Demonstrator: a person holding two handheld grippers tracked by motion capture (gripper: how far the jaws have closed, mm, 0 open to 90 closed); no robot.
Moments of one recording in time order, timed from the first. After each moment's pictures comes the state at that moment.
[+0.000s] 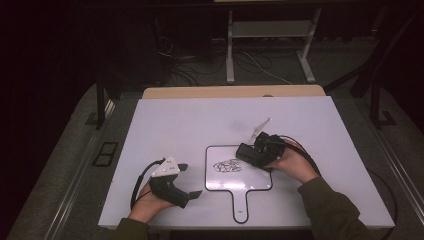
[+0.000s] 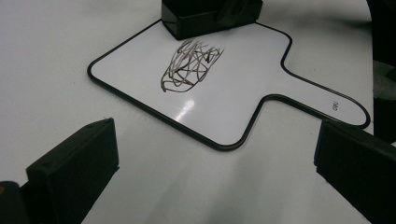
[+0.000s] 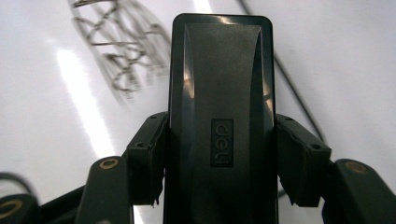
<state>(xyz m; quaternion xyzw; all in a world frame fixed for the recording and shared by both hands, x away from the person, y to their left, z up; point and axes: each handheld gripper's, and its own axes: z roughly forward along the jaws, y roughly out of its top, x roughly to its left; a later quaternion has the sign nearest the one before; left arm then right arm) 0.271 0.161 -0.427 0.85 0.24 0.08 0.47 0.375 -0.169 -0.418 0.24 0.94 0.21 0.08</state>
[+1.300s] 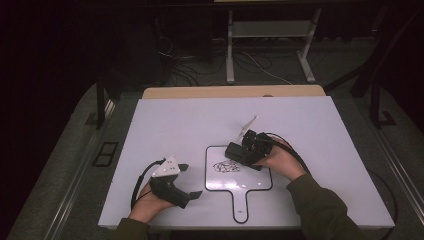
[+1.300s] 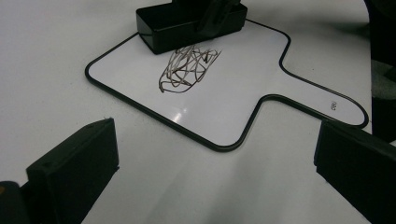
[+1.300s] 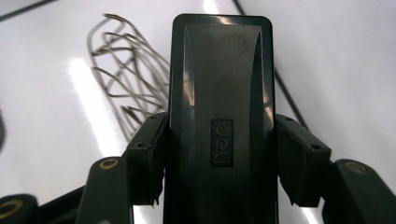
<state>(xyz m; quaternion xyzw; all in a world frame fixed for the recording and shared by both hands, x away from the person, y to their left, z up) 0.271 0.160 -0.428 0.85 0.24 0.07 0.47 0.386 -0.136 -0.418 0.22 0.95 0.22 0.06</state>
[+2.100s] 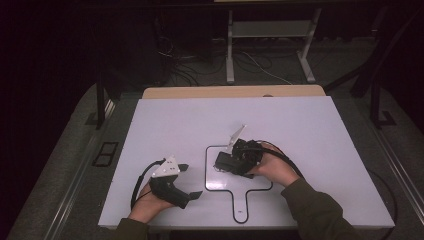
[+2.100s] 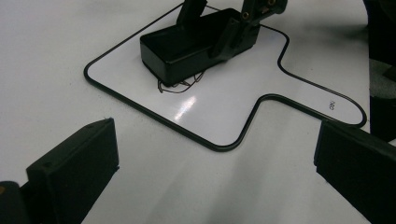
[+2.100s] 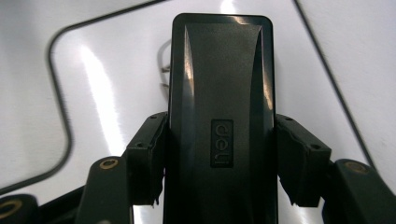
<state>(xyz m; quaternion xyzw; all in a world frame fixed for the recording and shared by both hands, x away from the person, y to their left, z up) 0.270 0.160 -0.427 0.85 0.24 0.07 0.47 0.364 -0.110 -0.417 0.18 0.96 0.22 0.06</state>
